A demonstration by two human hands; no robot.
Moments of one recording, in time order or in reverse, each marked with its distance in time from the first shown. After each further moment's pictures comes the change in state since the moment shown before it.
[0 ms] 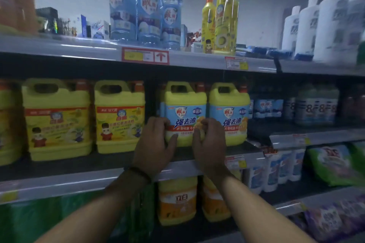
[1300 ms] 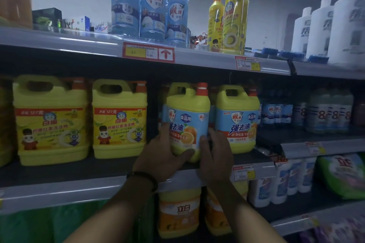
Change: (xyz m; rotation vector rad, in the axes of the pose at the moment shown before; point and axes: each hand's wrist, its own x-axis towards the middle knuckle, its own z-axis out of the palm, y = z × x) left_hand 0.006 -0.015 0.023 -0.175 -0.242 -0.209; right_hand -0.010 0.016 0.010 0.096 -0.032 0.035
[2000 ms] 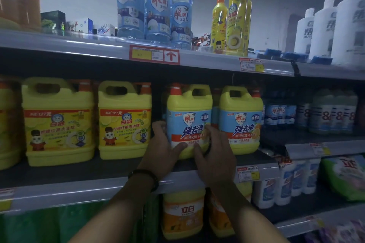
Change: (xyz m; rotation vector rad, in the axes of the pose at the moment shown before) left_hand 0.004 0.001 -0.008 -0.273 0.073 -0.099; right_hand -0.004 -0.002 0.001 -0.189 -0.072 -0.052
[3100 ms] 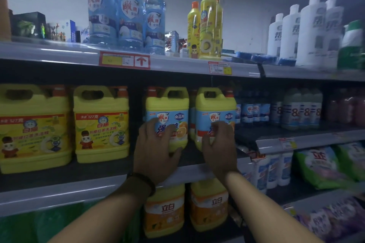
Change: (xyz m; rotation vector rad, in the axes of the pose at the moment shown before) left_hand -0.013 0.035 0.036 0.838 0.107 0.291; right_hand 0.034 0.028 -0.066 0.019 0.018 0.149
